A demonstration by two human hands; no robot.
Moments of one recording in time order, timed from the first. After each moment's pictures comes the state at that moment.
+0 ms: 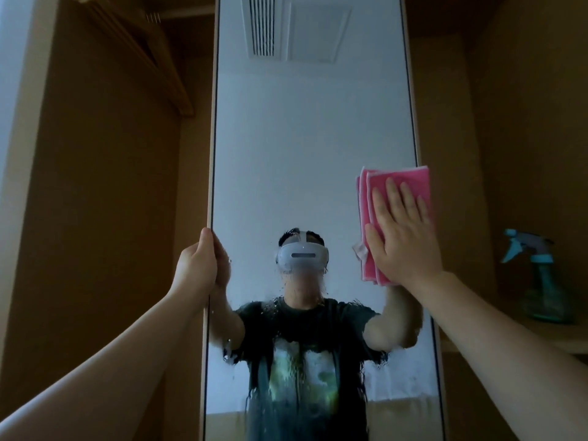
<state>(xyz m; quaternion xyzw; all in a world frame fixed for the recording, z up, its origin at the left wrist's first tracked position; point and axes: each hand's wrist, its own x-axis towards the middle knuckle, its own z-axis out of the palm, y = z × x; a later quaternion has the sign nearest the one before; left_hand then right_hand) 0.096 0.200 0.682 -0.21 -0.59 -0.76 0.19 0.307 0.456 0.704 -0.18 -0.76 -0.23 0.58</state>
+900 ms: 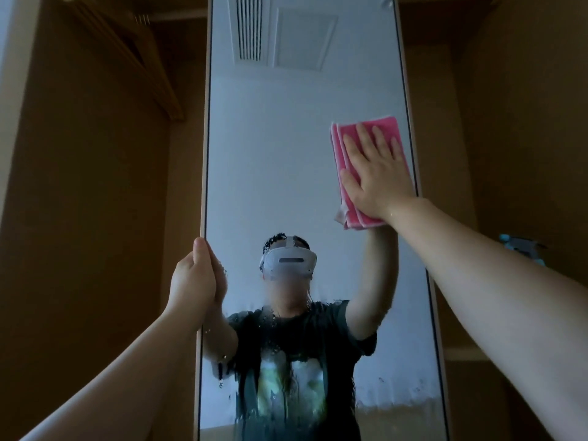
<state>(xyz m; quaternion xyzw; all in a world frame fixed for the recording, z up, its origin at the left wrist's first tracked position) 0.113 0.201 0.676 -0.23 -0.60 -0.72 0.25 0.291 0.440 0.813 -0.16 -0.77 -0.26 0.56</state>
